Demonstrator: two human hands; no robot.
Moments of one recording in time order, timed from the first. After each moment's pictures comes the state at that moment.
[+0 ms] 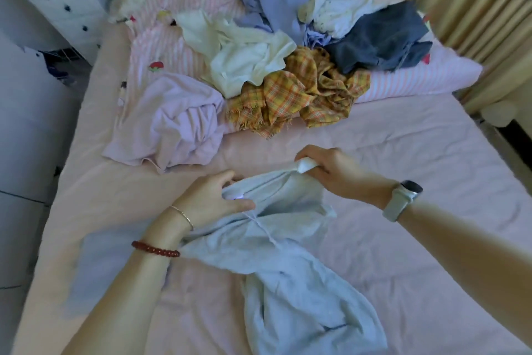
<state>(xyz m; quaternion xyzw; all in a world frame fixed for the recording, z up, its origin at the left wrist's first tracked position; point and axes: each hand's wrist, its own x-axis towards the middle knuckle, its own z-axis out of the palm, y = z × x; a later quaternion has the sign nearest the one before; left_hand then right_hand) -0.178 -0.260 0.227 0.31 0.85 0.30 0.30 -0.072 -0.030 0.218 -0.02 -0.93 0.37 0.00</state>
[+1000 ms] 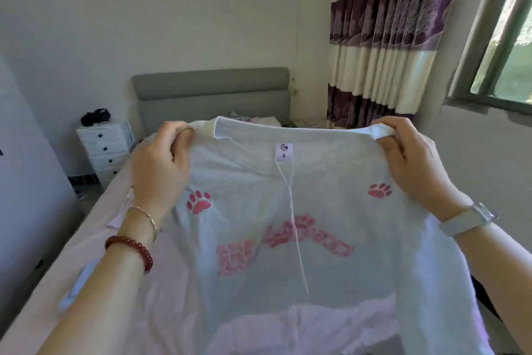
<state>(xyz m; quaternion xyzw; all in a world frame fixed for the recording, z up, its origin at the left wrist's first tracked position) 0.215 -0.319 0.513 0.34 0.73 0.46 -0.38 0.414 -0.046 0.518 -0.10 -0.85 0.18 0.48</state>
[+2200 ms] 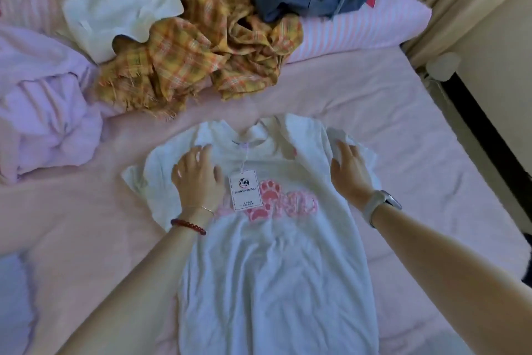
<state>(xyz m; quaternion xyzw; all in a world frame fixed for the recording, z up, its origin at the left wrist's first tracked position) -0.162 -0.069 0.007 0.25 0.95 0.18 0.06 0.003 0.150 0.017 -0.43 -0.85 0.29 -0.01</state>
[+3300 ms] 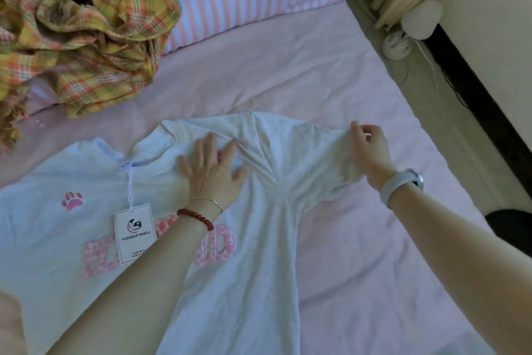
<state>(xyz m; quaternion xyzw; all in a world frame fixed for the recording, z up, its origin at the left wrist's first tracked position) -0.071 0.163 -0.072 0.36 0.91 0.00 0.23 0.092 0.375 -0.063 -0.60 -0.62 0.49 0.11</state>
